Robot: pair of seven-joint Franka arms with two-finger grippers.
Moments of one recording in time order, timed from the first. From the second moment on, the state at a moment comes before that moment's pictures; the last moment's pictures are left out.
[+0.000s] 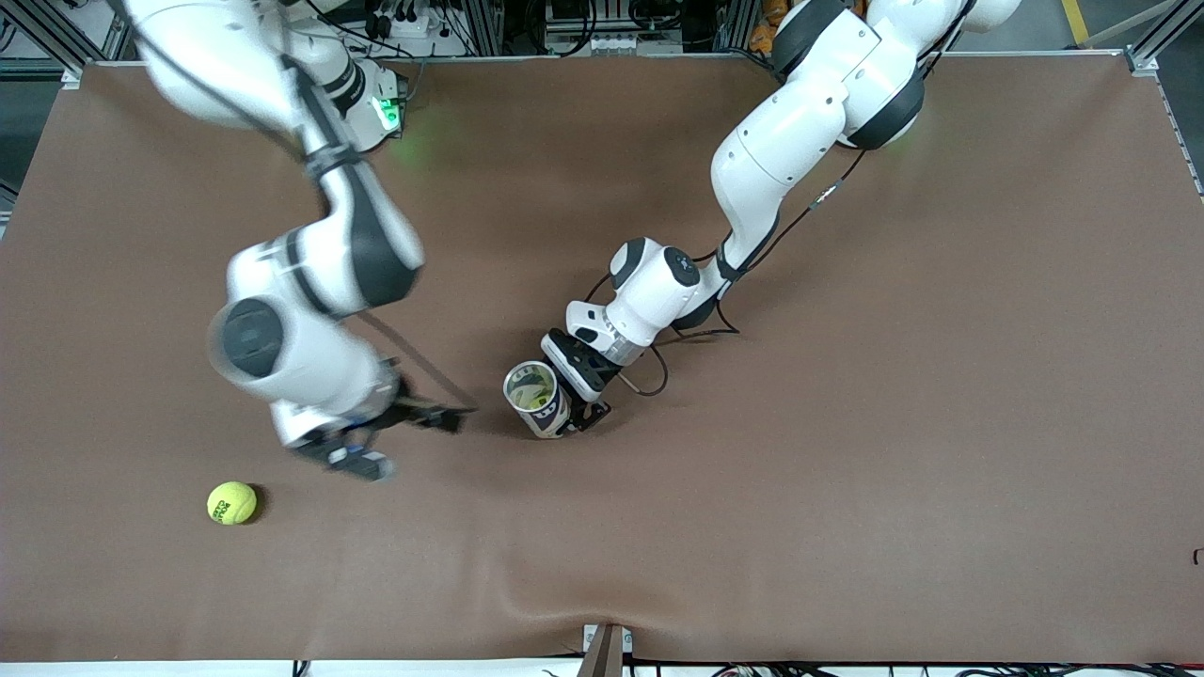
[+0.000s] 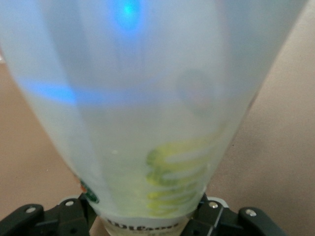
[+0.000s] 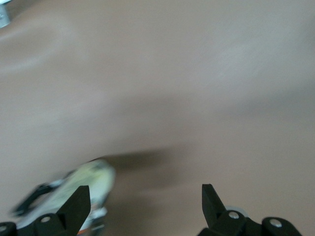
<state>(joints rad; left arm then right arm) -0.58 1.14 -0.36 -1.34 -0.38 3.34 0.72 0.26 0.60 -0.01 -1.32 0.14 1.95 0.43</state>
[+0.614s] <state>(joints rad) -0.58 1.14 -0.36 -1.34 -0.38 3.34 0.72 0.00 0.76 -0.01 -1.33 0.08 2.20 -0.26</state>
